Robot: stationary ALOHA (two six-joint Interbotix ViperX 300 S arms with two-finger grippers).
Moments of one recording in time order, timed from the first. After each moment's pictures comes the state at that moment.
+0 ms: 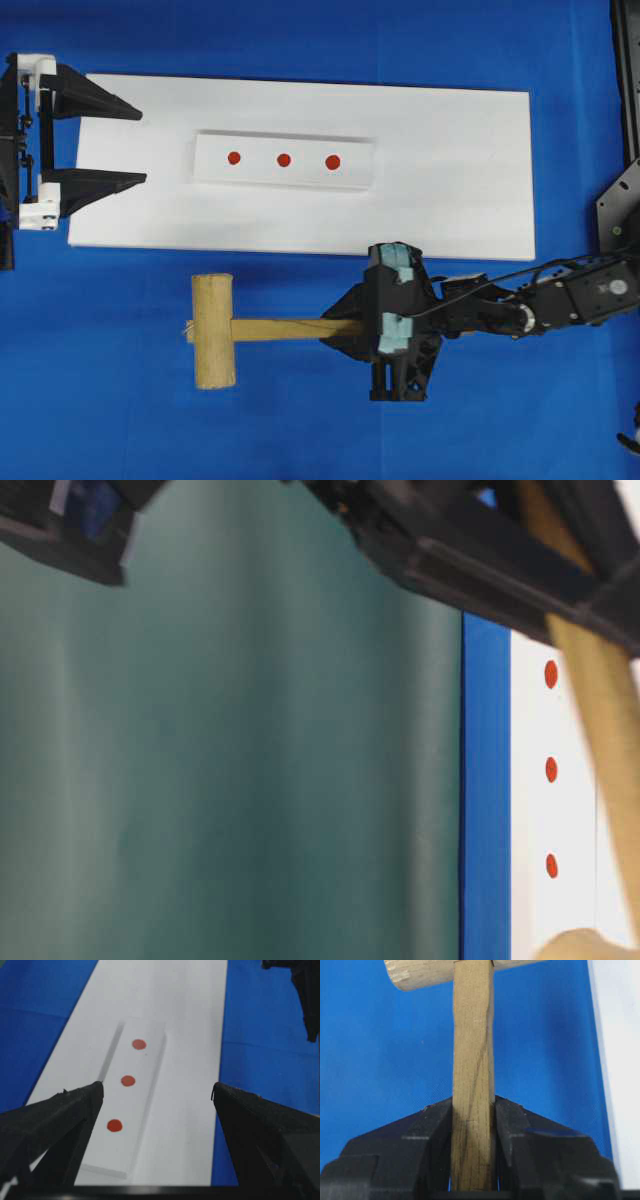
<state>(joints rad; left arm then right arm) 0.13 -0.78 1.12 -0.01 -0.02 -0.04 0.37 0.03 0.64 1.54 -0.27 -1.04</state>
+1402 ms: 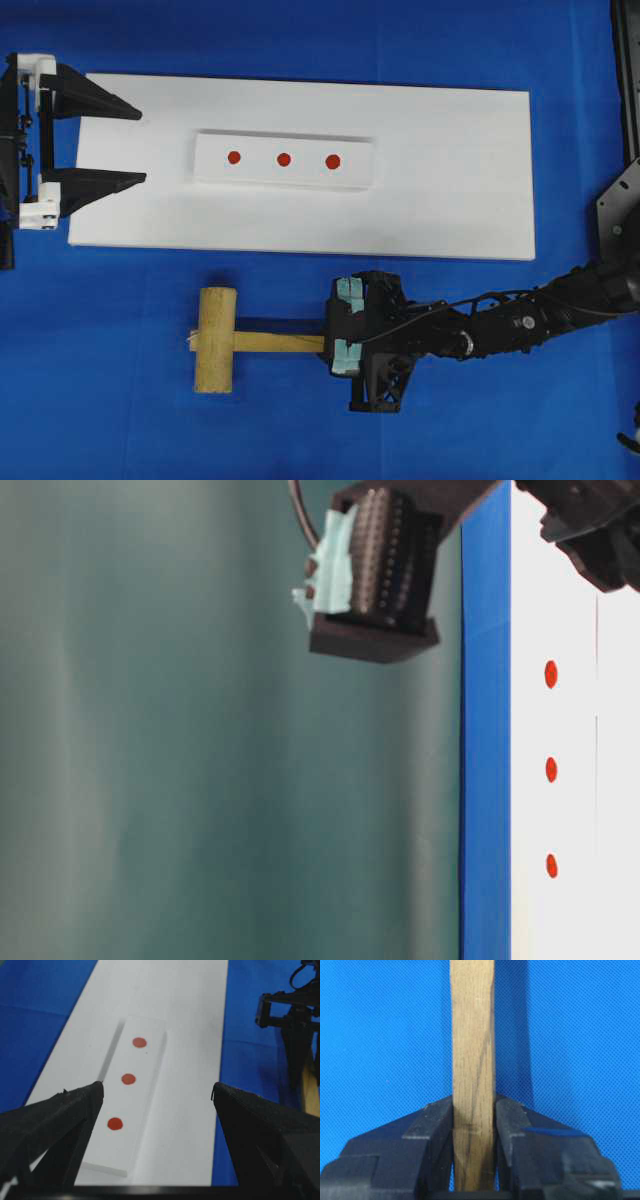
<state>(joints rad) 0.13 -0.78 1.12 -0.01 -0.02 -0.04 0.39 0.27 0.57 1.59 -0.24 -1.03</state>
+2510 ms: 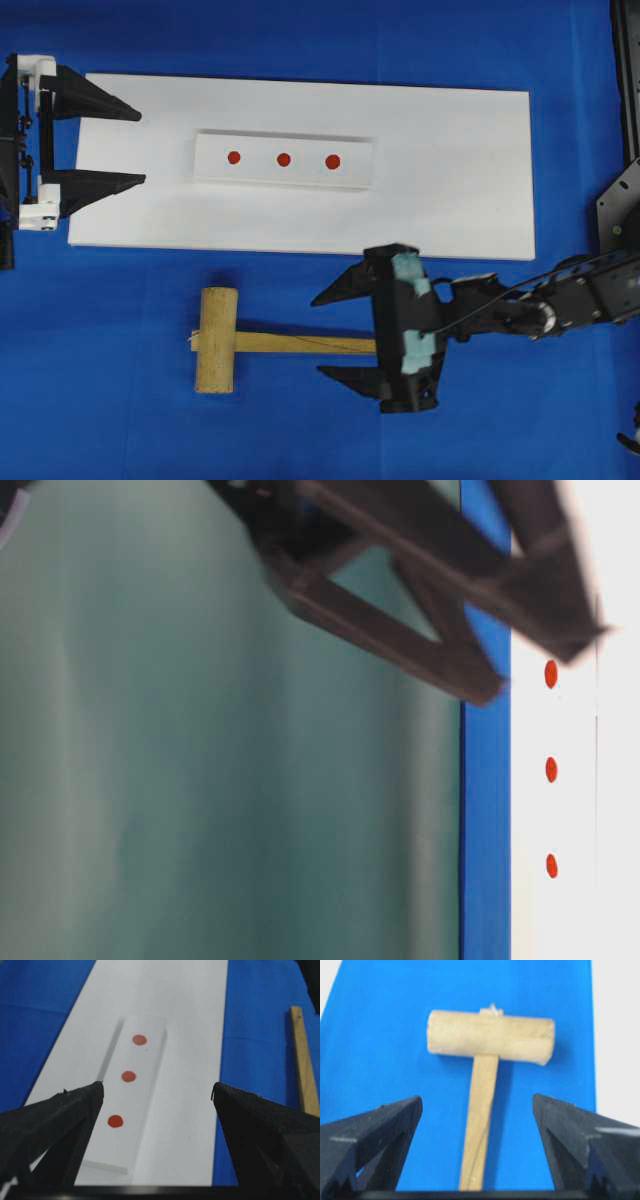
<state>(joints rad) 0.13 -0.78 1.13 -0.01 -0.02 -0.04 0.38 -0.07 0.62 1.54 -0.27 -1.17</state>
